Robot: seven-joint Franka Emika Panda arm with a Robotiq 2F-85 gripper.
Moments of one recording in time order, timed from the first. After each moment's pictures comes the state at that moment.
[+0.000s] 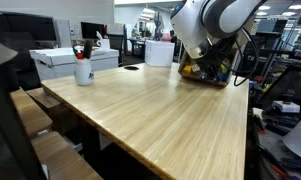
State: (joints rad) arm 0.11 0.05 0.09 -2.36 -0.47 1.73 0.80
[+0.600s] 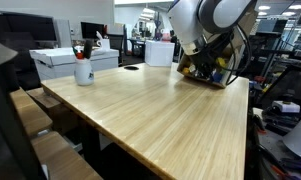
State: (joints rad) arm 0.11 0.06 0.08 -2.32 -0.43 1.78 0.86
